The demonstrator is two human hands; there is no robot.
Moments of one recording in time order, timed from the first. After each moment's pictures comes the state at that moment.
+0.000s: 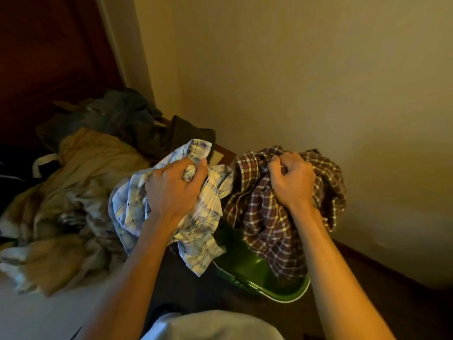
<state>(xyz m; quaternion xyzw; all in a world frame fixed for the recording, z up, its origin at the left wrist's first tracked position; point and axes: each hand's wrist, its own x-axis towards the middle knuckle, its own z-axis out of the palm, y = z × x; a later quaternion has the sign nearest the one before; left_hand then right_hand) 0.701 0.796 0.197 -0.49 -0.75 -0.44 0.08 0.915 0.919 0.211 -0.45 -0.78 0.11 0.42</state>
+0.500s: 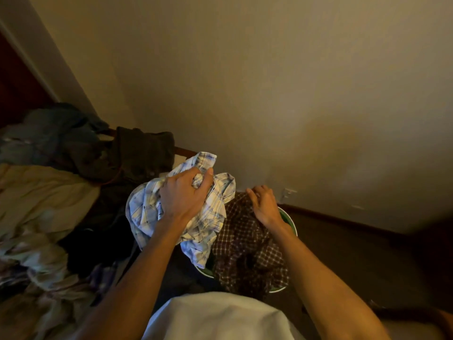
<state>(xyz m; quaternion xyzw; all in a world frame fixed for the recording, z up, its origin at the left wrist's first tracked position) 0.766 0.902 0.146 -0.57 -0.73 -0.37 -0.06 0.987 0.975 0.039 -0.61 -0.70 0.29 0.22</state>
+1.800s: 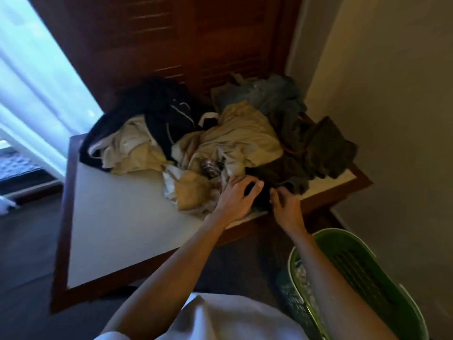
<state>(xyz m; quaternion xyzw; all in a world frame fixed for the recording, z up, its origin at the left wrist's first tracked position) 0.597 0.690 0.071 -0.34 -0.85 -0.37 -0.14 0.710 0.830 0.051 -0.26 -0.85 0.43 0.16</state>
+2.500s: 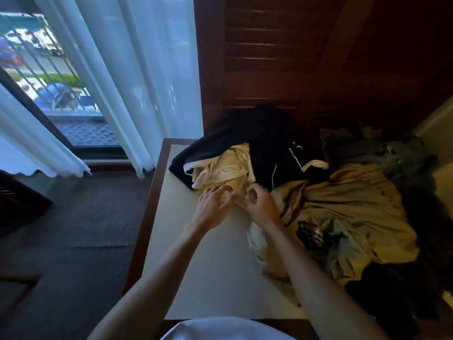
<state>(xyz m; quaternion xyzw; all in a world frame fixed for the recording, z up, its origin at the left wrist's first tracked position) 0.338 0.428 0.043 -0.12 -0.92 -0.37 -0.07 0.365 0.604 0.048 -0.06 -0.91 0.40 0.04</state>
